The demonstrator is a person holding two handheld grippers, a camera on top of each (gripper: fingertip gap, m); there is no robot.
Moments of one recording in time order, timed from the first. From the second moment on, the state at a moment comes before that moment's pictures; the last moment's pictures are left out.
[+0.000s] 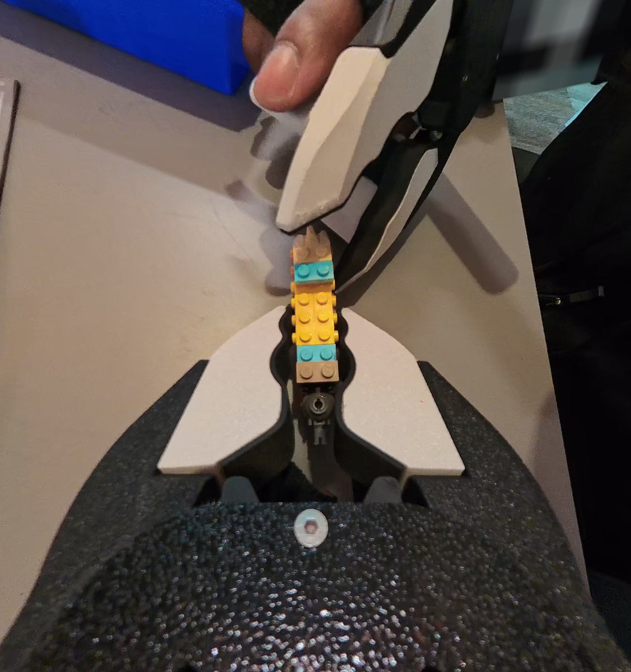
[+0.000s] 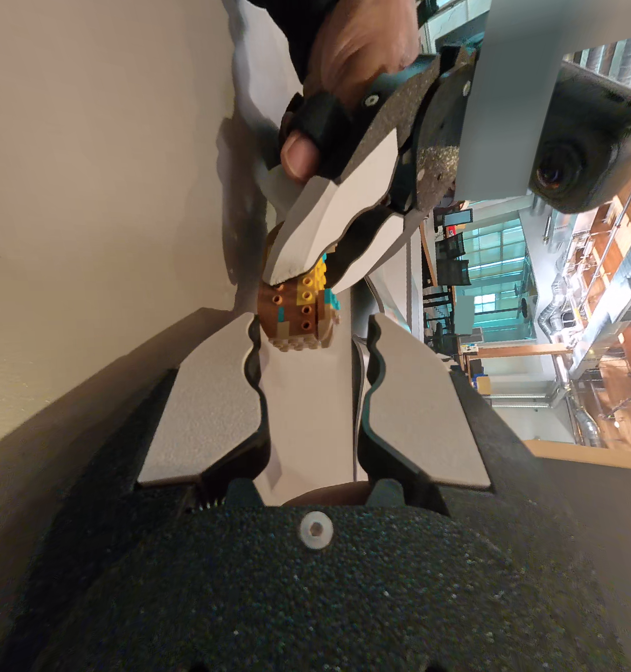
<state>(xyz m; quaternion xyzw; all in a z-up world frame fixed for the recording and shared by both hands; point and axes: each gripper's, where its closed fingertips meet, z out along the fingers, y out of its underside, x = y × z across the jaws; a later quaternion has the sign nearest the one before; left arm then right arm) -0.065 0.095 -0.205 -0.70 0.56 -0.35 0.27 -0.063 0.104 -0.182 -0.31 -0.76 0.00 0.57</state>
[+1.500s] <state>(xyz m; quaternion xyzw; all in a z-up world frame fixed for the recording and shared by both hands) -0.062 0.092 -0.211 -0.70 0.57 -0.35 0.25 -0.060 0.100 -0.200 -0.30 -0.80 -0.05 0.52</state>
